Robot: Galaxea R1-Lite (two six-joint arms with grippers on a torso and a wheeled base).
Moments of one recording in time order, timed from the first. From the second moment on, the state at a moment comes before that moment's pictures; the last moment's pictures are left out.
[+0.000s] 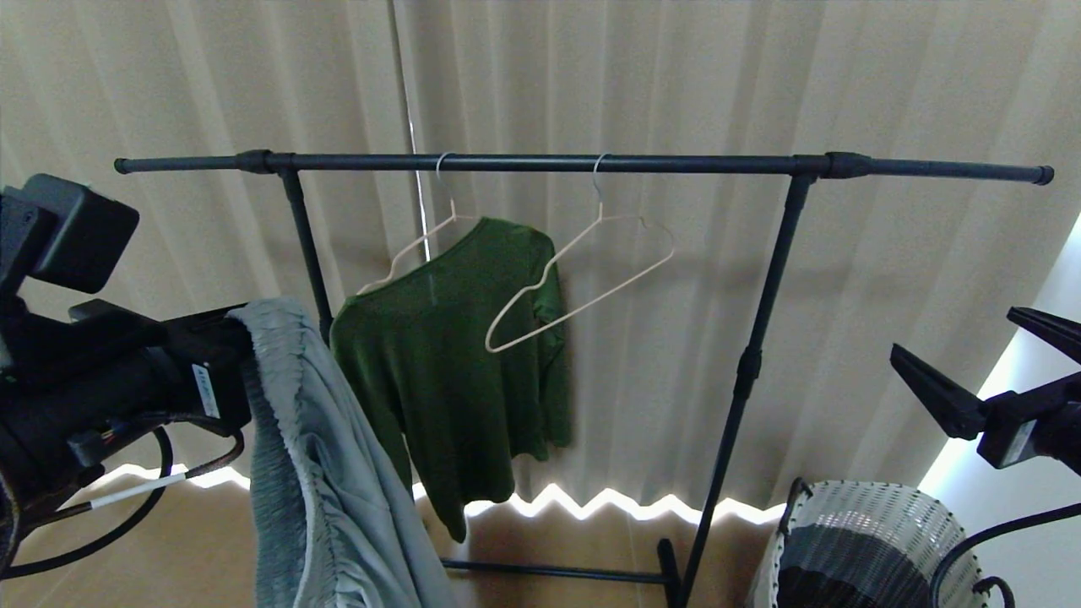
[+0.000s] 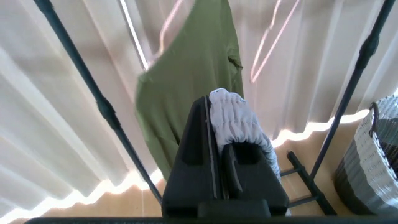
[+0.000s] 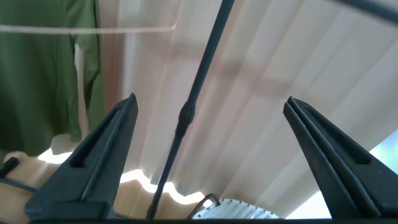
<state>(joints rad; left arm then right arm) -0.39 1.20 -0.60 -0.48 0.10 0.15 0.24 1.17 -0.31 -0.85 -0.15 -0.26</state>
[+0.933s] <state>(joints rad) -0.36 1.18 -0.54 -0.56 0.10 0.23 0.24 1.17 -0.31 -0.85 -0.16 -0.26</state>
